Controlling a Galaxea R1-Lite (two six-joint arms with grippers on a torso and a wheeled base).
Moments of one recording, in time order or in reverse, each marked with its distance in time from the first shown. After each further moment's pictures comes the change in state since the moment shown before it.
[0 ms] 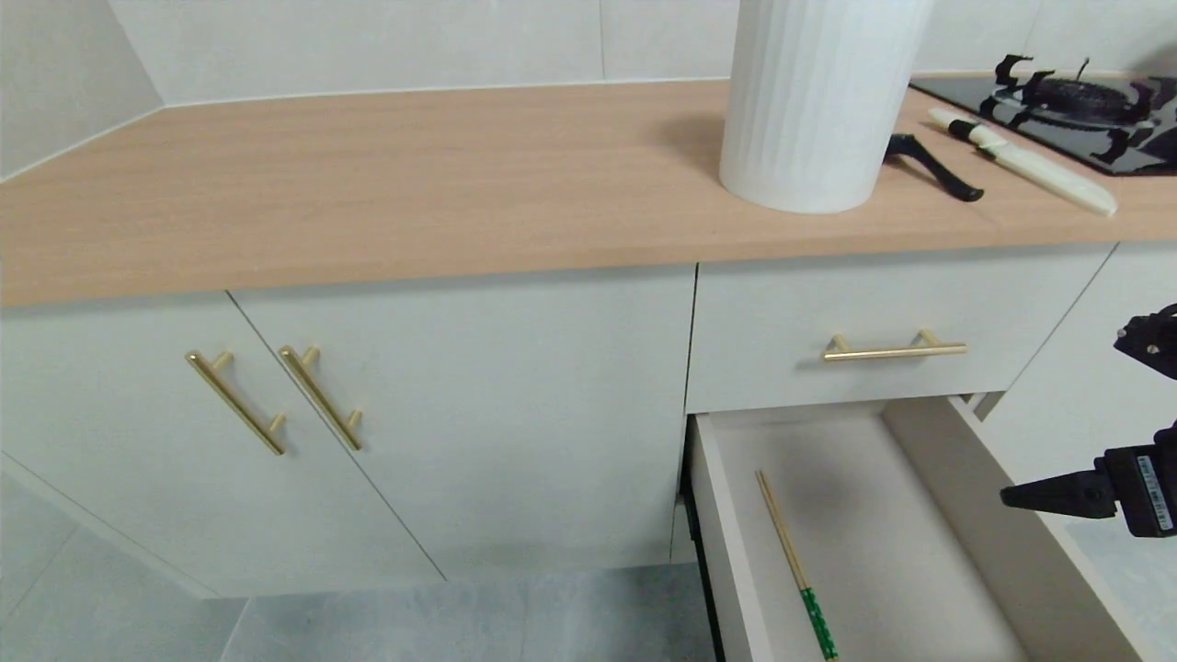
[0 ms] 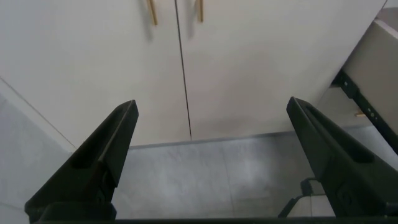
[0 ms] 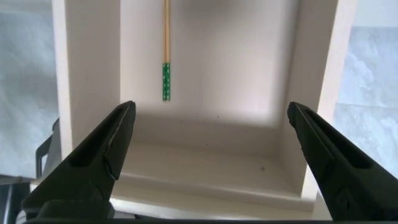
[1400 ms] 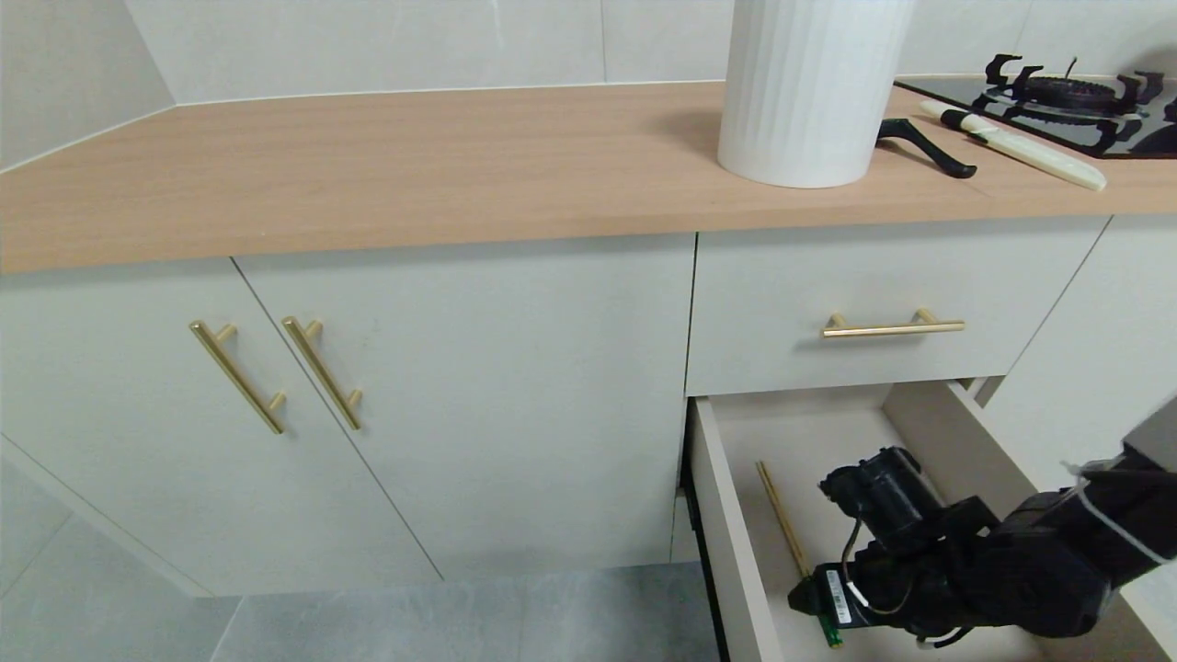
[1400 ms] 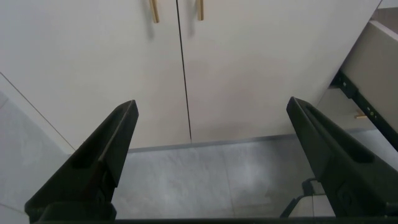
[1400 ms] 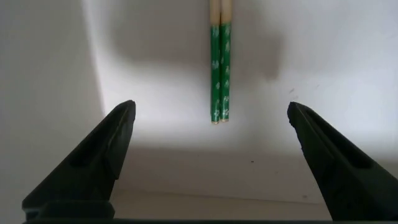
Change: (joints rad) left arm 0.000 0.000 0.000 0.000 0.000 0.000; right arm 0.425 0.663 0.242 -0.658 -0.264 0.384
